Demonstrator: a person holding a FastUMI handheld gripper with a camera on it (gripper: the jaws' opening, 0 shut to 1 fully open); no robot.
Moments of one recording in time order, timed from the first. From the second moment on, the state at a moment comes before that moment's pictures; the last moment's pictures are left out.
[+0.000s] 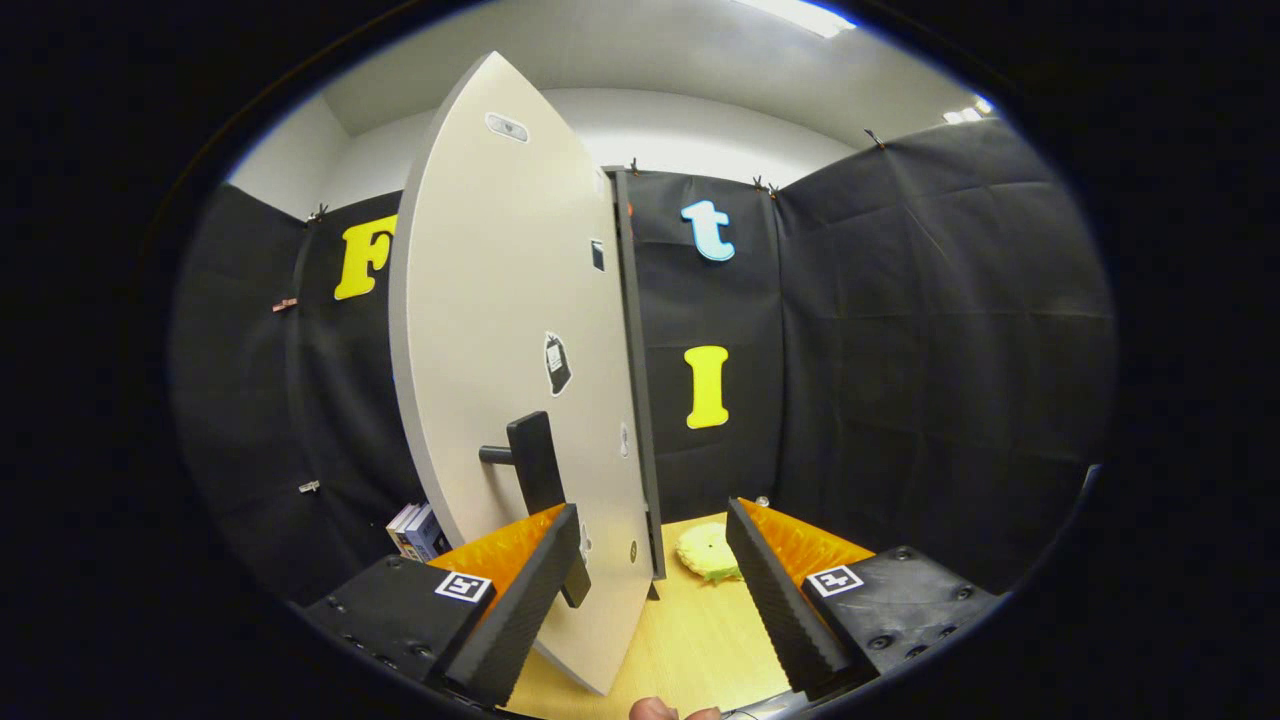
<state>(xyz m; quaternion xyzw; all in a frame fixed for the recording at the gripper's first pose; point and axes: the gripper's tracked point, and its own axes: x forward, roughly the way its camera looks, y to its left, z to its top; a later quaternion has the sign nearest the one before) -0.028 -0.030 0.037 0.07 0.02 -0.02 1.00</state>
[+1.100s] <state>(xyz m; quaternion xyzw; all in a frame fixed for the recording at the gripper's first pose) 0.036 0.079 0.044 0.04 0.02 0.04 1.00</state>
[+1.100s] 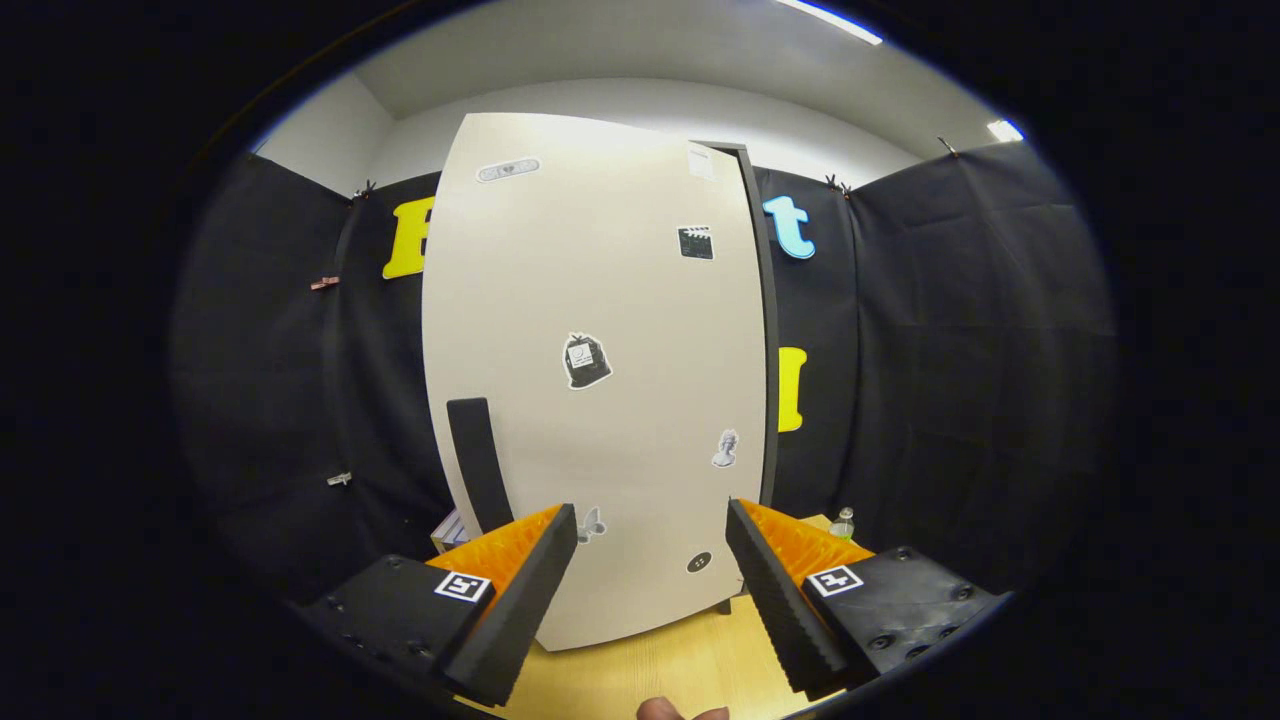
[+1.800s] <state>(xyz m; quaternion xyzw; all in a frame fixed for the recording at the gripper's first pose) 0.043 0.074 0.051 0.03 0.01 0.04 1.00</state>
